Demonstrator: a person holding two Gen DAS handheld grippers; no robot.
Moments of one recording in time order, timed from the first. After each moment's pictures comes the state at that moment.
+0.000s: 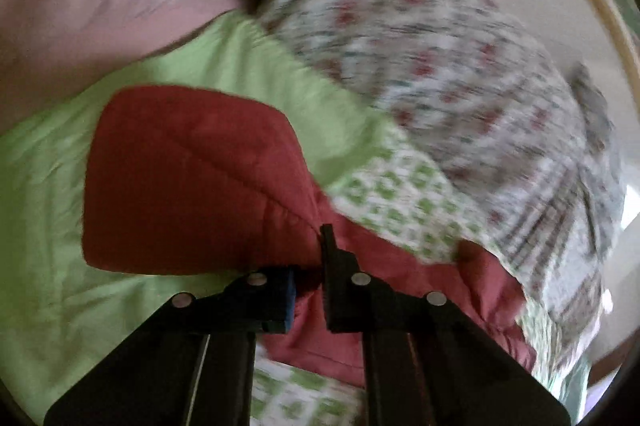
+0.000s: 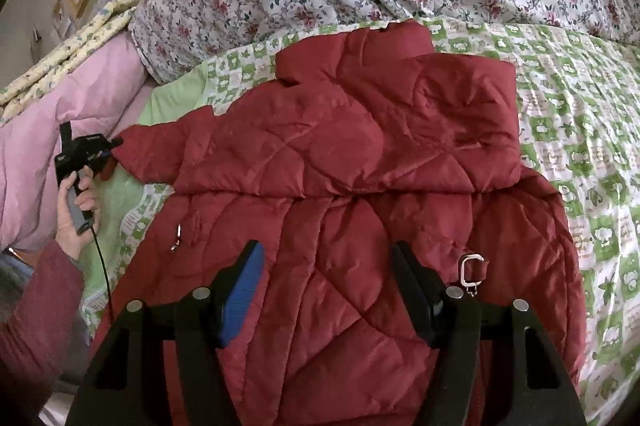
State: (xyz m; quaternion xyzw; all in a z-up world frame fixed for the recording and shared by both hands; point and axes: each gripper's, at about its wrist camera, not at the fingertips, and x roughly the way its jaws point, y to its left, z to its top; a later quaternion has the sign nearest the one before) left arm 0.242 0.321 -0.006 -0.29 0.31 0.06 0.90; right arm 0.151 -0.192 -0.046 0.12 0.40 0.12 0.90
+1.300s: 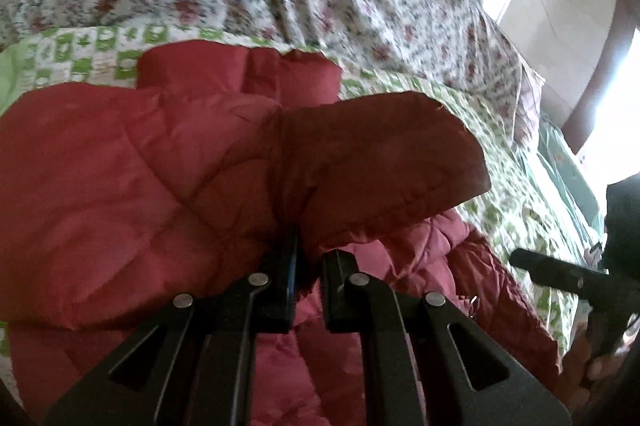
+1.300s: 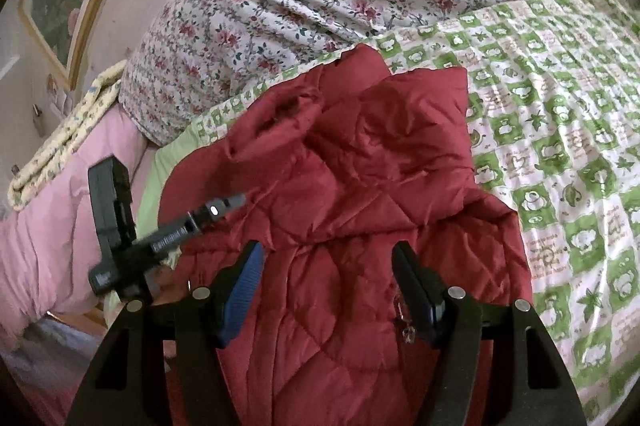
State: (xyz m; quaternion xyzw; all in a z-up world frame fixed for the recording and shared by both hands) left arm 0.224 -0.050 -0.038 -0.05 0.40 -0.25 0.88; right arm 0.171 -0.274 -0.038 0.24 0.38 0.12 0.89
